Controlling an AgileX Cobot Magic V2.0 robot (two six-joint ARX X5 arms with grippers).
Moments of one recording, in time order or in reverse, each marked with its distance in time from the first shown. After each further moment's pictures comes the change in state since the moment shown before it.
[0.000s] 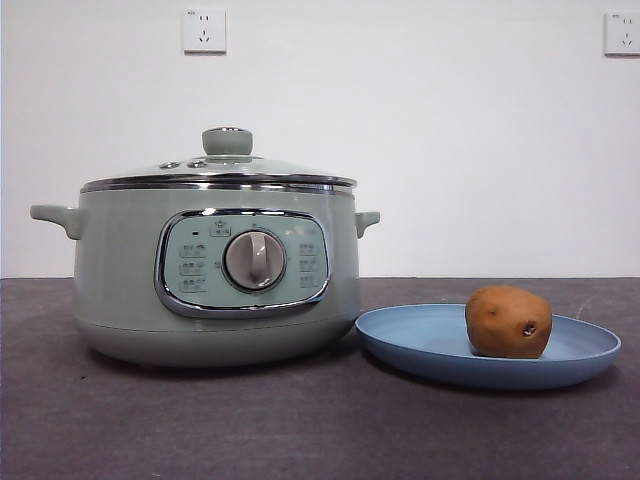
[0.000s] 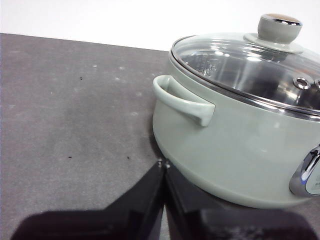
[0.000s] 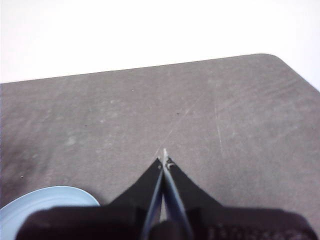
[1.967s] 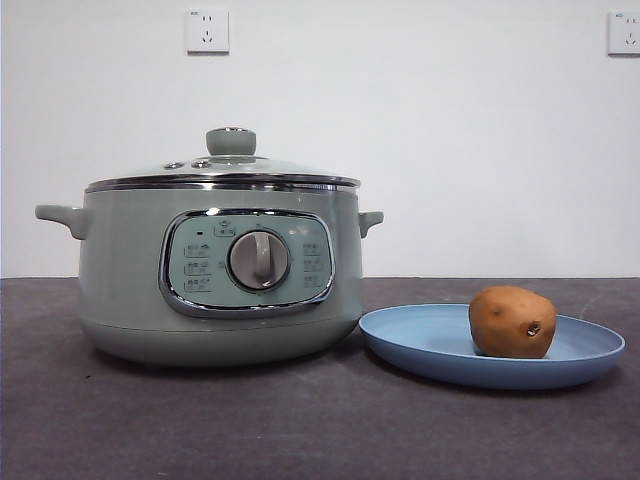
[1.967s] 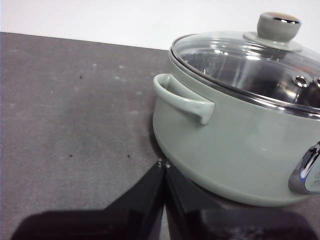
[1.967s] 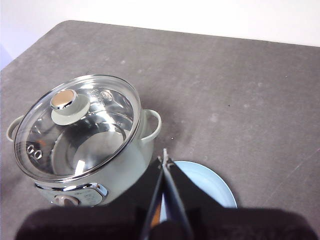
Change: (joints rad) left arm 0.000 0.002 0.000 0.000 0.009 0.002; right arm 0.407 0.481 0.737 -0.491 -0.156 -0.025
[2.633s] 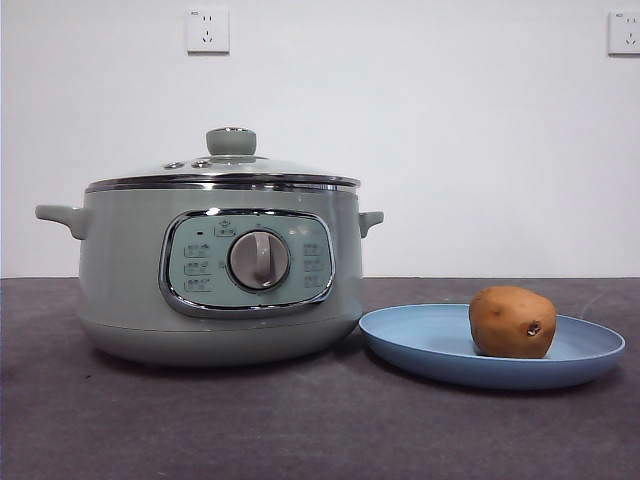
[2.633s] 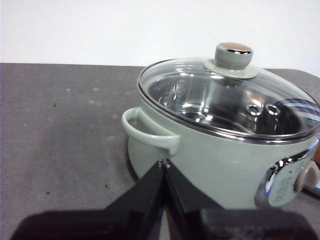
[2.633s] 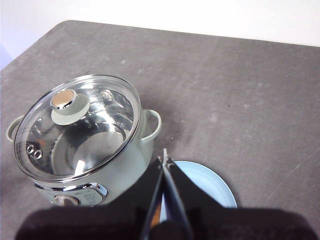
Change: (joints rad) left arm -0.001 0.103 0.084 0.076 0.092 0.044; right arm 0.000 0.000 0.000 0.000 0.000 0.000
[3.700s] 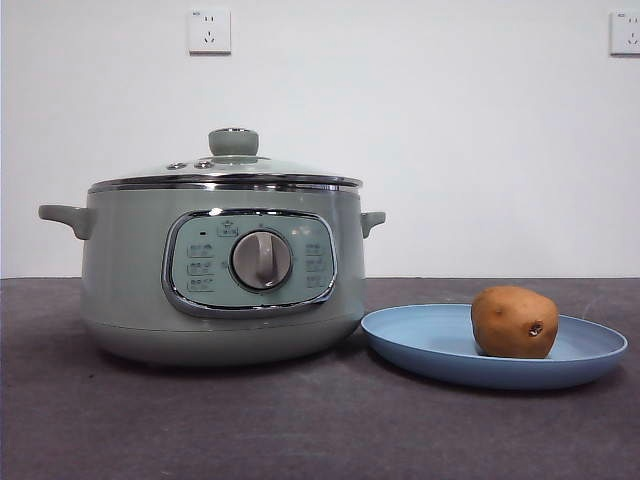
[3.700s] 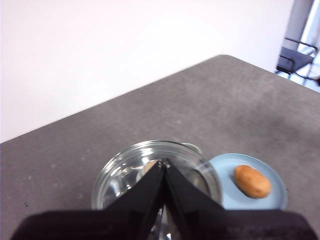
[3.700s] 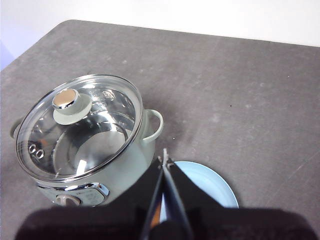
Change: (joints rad) left arm -0.246 0.807 1.347 -0.732 0.009 0.227; right arm 0.000 0.000 0.000 0.000 0.000 0.000
